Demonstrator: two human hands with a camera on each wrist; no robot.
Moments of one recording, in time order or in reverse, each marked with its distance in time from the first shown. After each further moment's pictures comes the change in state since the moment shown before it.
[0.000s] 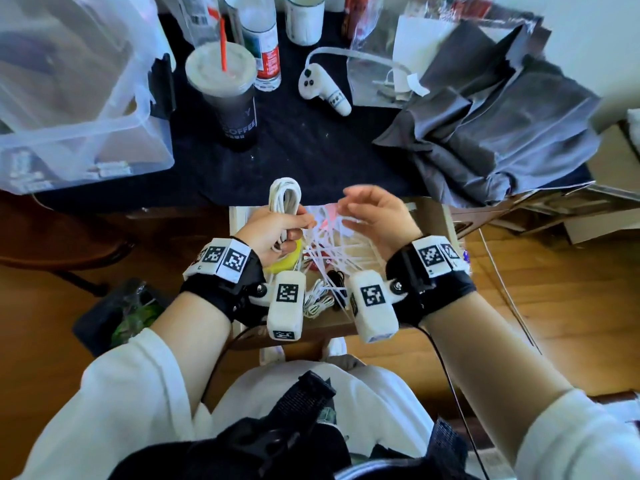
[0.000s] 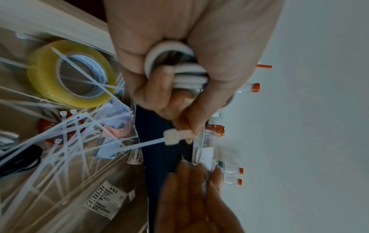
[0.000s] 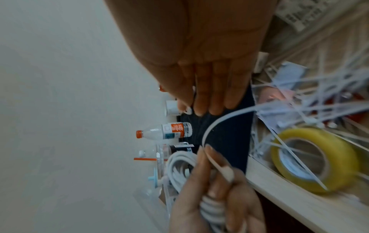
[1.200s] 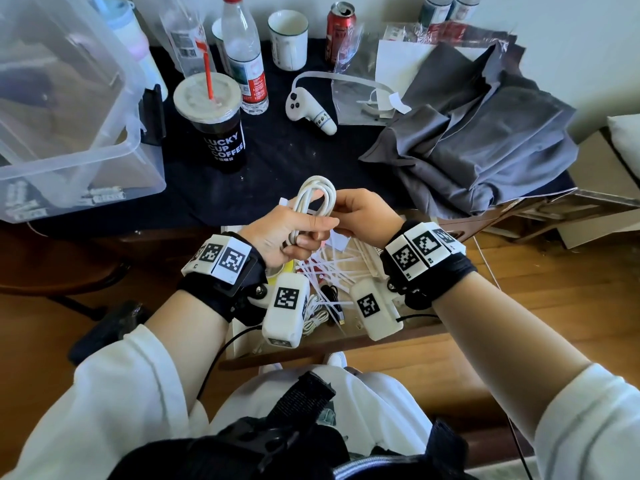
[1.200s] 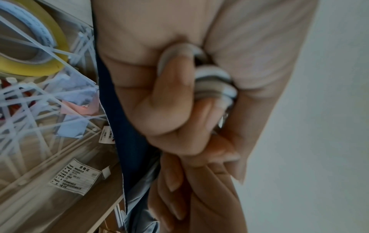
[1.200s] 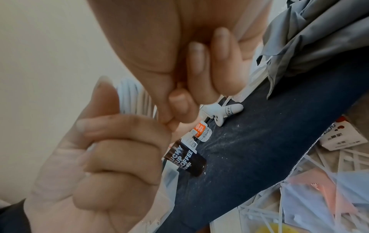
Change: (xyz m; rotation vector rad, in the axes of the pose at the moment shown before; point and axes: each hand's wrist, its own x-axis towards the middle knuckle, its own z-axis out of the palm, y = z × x) left_hand -0.019 0.035 0.038 0.173 -0.422 -0.022; right_hand 0.009 -0.034 -0.003 -0.730 -0.216 -0.237
